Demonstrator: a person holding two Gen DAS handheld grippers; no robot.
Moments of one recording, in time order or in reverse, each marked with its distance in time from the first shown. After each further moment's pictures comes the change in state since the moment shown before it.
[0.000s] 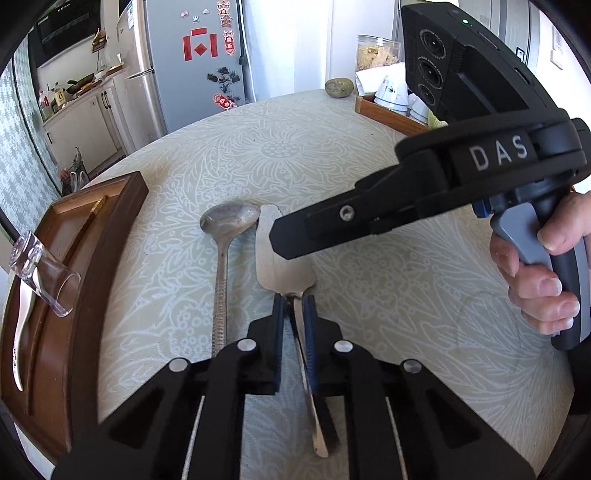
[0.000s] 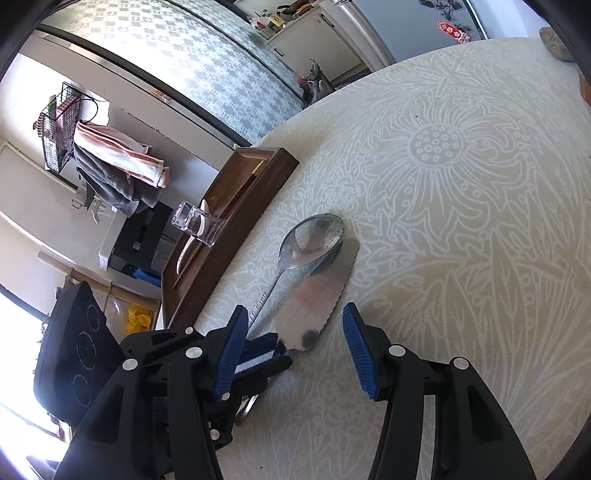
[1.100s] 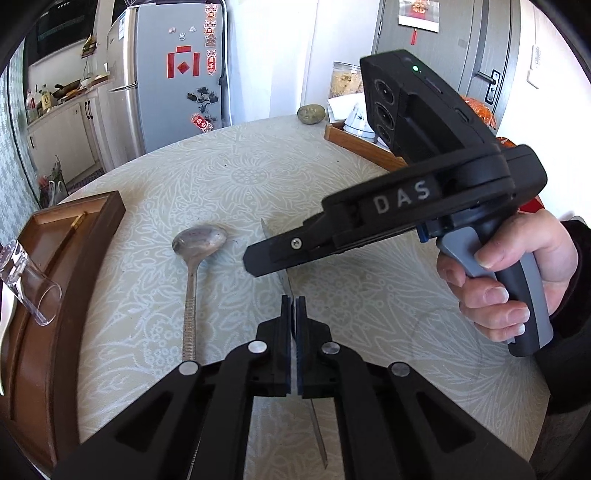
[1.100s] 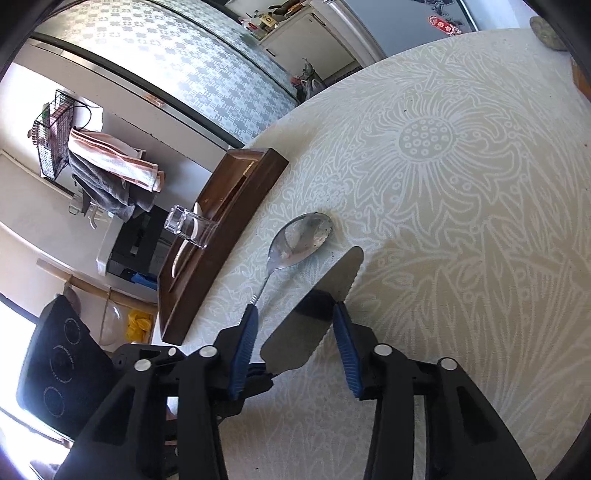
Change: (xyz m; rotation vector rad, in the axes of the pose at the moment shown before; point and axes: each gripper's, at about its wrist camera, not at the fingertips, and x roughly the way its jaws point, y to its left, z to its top) left arm -0.016 -0.007 -0.001 -0.014 -0.097 -0.130; right arm 0.000 -0.011 0.000 0.041 0.002 -0.012
